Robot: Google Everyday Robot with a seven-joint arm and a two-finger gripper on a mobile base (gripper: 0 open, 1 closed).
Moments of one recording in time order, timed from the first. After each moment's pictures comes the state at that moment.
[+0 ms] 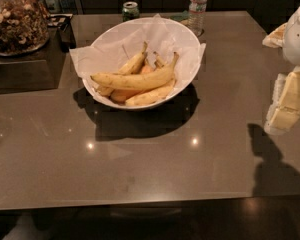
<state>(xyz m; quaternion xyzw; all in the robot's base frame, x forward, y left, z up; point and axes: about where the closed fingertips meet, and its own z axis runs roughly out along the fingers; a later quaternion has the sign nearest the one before) 0.438 -0.217 0.977 -0.60 0.78 -0.04 0.16</state>
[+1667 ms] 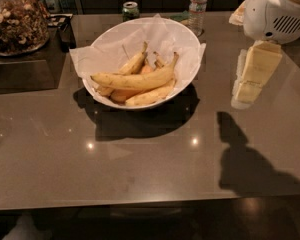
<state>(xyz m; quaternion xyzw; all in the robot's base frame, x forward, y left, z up) 0.478 -0.165 0.998 -0.64 0.75 -0.05 0.18</state>
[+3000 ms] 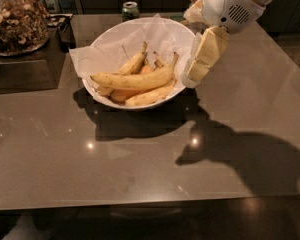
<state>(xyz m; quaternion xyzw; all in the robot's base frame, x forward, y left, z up) 0.530 -0.079 0.996 -0.65 0.70 0.12 0.28</state>
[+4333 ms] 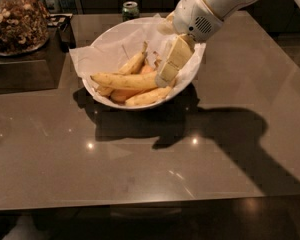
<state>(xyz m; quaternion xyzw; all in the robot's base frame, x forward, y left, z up) 0.561 -0.028 0.964 -0.65 0.67 0.21 0.28</state>
